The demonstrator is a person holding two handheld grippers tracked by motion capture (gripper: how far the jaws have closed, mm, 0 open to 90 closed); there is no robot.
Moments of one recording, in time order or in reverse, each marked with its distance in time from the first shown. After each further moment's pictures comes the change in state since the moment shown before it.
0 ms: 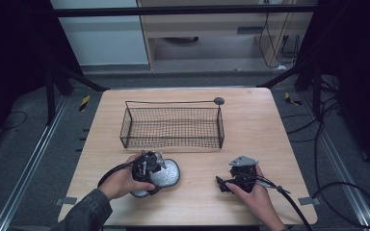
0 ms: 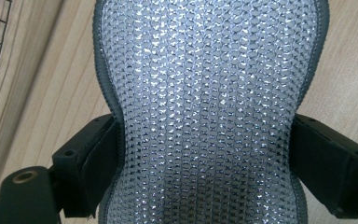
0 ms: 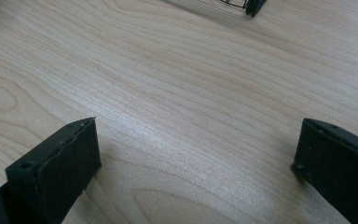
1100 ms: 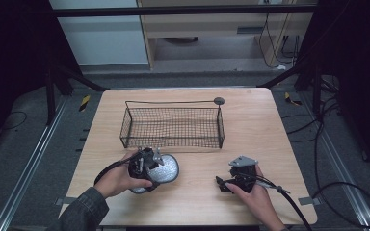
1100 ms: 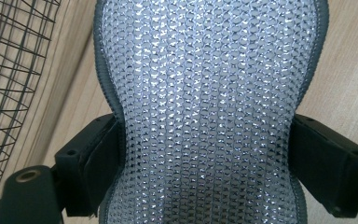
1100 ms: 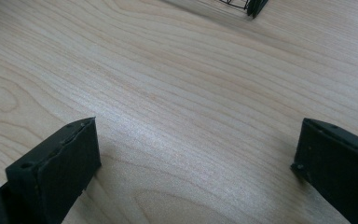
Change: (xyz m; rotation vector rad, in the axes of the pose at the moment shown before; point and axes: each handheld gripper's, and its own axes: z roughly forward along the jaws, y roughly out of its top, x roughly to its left) left arm 0.005 0.000 -0.018 -0.035 0.035 0.019; right arm 0.001 0.000 0.000 -0.003 0.001 -0.001
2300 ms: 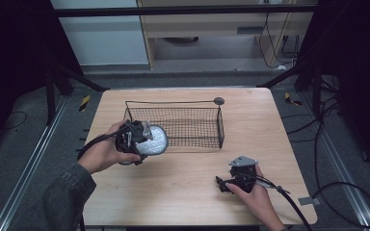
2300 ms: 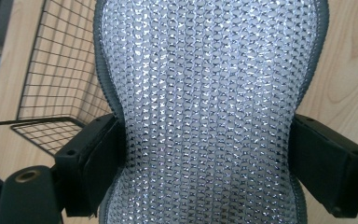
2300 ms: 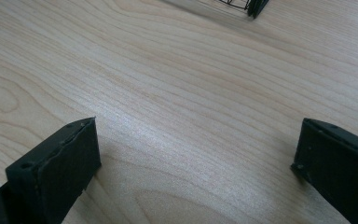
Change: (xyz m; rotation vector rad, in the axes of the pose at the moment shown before) left arm 0.051 0.015 -0.074 0.024 0.220 0.068; right arm 0.000 0.000 0.000 0.001 0.000 -0.001
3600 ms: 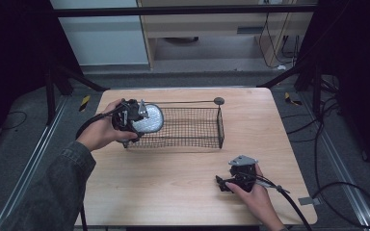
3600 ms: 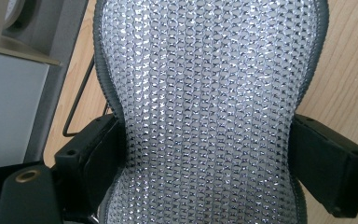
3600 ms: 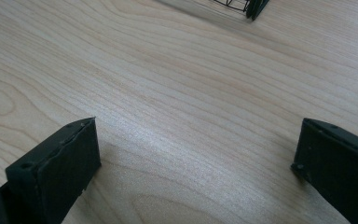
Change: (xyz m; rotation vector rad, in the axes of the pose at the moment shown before) left arm 0.056 0.007 -0.002 -0.034 0.096 0.015; right arm -0.002 0.001 0.001 0.001 0.000 -0.005
